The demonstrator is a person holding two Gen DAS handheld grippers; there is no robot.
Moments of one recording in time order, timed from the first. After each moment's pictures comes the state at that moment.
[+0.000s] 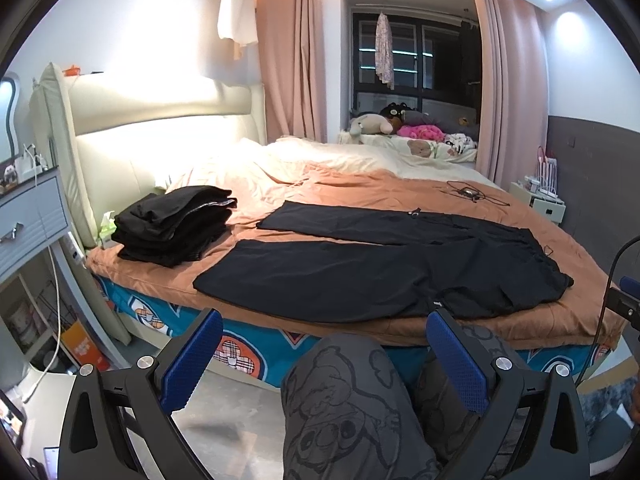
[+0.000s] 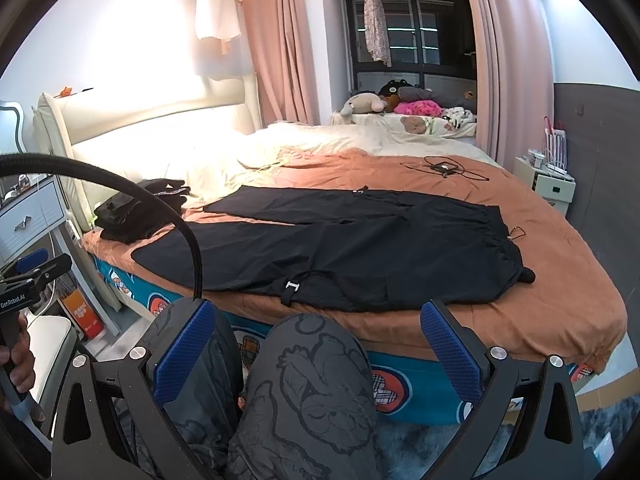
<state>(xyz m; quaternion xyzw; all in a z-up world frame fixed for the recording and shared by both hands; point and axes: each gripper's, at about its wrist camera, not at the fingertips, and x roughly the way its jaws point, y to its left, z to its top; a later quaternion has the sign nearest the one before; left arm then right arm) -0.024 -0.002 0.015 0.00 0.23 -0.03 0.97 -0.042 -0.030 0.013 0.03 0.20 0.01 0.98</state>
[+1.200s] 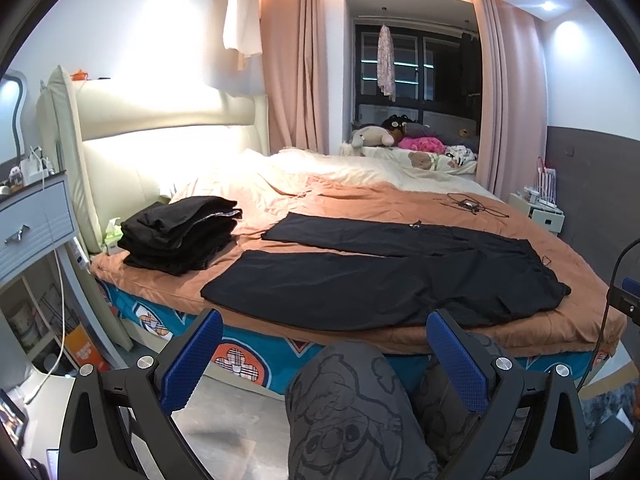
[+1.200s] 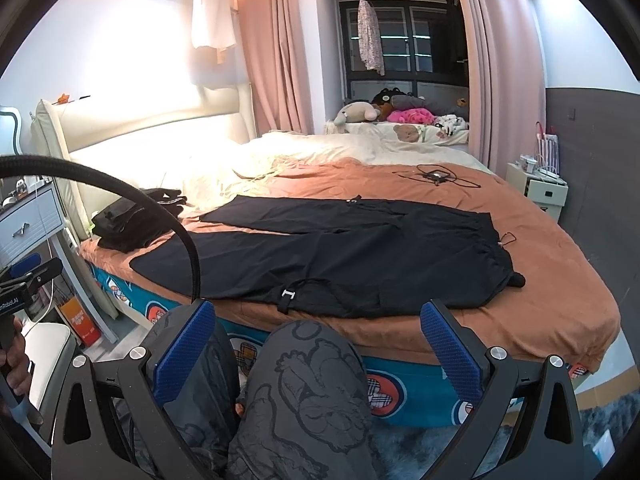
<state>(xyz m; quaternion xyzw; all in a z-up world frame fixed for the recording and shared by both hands) -0.039 0.004 0.025 -0.01 0.21 -0.03 0.98 -0.053 -0.029 0.011 0.03 0.18 0.00 0.98</state>
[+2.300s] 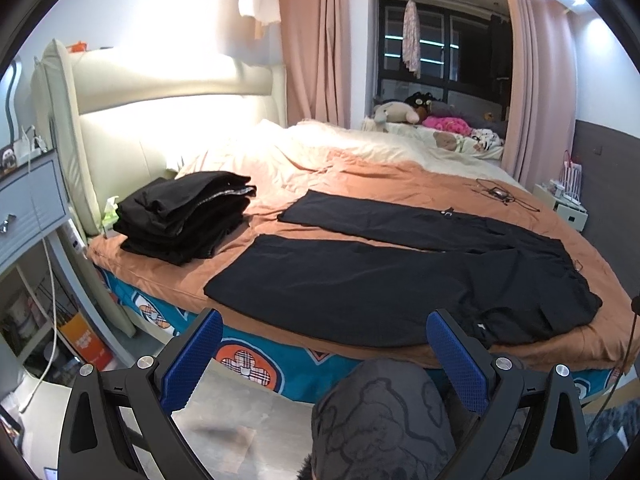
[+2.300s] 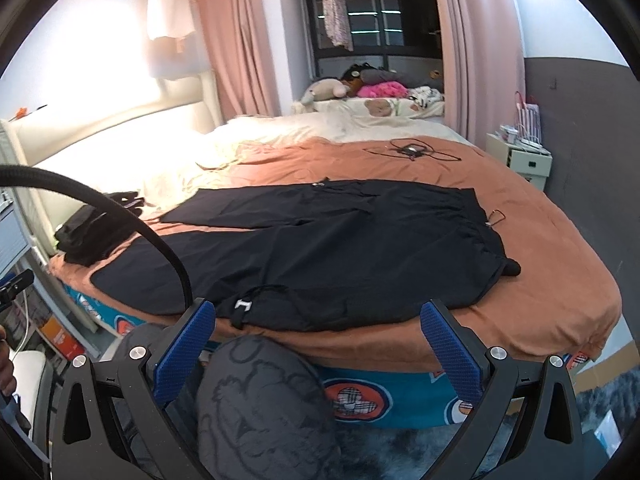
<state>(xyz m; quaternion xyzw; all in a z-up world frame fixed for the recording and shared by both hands) 0.057 0.031 0.007 -0.02 0.26 0.00 0.96 0.026 -0.069 0.010 0.06 0.22 -0.04 0.97</state>
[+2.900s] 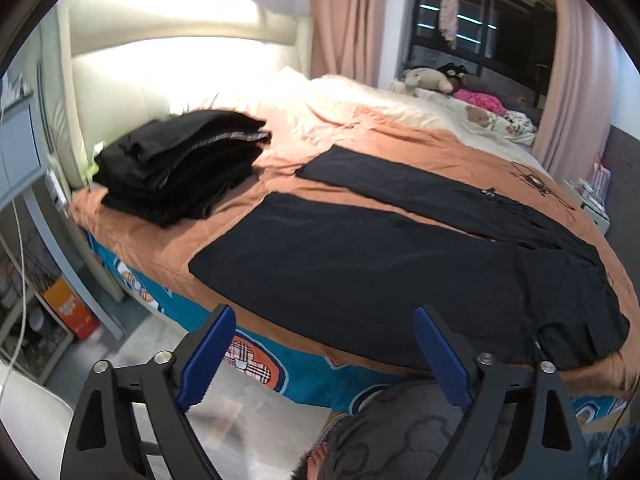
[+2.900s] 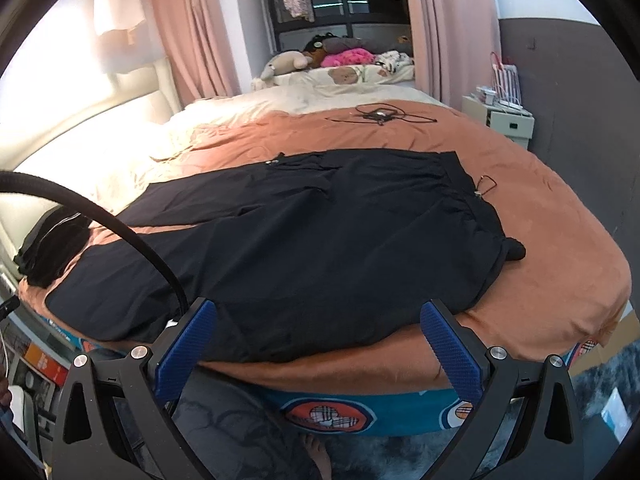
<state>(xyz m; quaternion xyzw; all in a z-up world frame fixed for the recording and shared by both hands) 0.154 0.070 -0.052 -0.07 0.34 0.03 0.94 0.119 -0.098 -0.004 0.10 0.26 -0.08 0.96</state>
